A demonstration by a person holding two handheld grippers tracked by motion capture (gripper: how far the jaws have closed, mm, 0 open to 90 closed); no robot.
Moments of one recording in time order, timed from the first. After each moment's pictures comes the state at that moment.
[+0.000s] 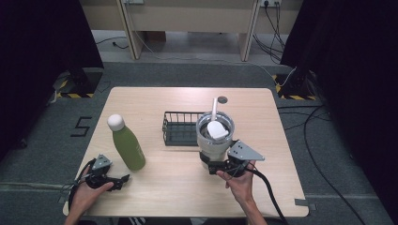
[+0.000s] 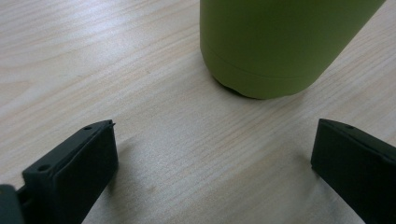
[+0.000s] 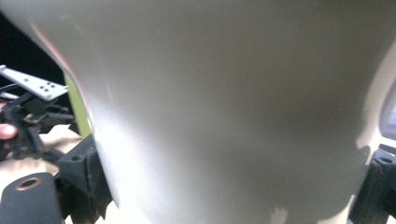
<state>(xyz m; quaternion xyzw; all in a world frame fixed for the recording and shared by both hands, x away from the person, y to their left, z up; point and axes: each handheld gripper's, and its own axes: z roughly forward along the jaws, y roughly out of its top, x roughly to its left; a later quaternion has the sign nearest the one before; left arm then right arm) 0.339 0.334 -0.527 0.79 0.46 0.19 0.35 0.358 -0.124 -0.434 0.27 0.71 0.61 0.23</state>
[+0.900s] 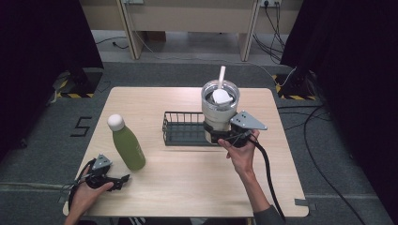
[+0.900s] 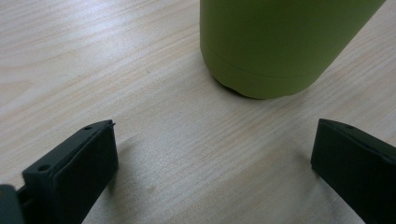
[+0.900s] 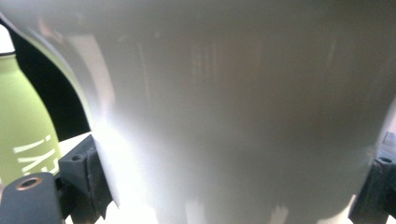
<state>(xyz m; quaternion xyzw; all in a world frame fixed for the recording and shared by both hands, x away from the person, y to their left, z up) 0.339 0.334 -0.527 0.79 0.46 0.19 0.35 0.417 -0.125 -0.383 0.29 0.69 0.61 0.27</state>
